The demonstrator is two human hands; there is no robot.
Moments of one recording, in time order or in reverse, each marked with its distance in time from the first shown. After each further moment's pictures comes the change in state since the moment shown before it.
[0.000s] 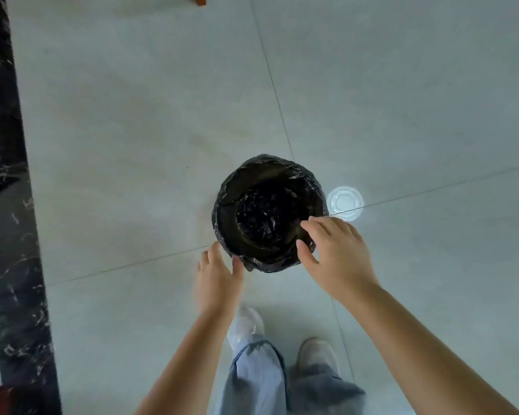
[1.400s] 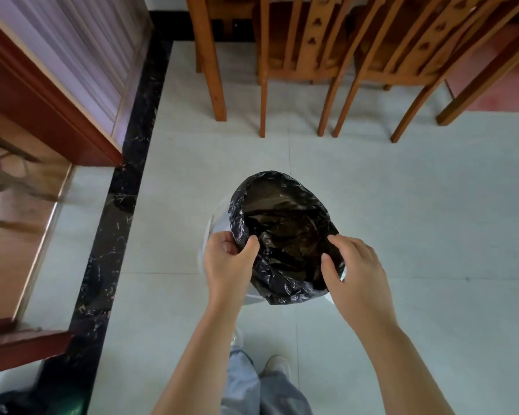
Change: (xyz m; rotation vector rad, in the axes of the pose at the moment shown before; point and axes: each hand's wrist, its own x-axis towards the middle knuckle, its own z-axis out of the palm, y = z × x) left_hand -0.229 0.189 -0.312 -0.893 0.408 0.013; right_hand -0.124 -0.157 -0.361 0.190 0.186 -0.035
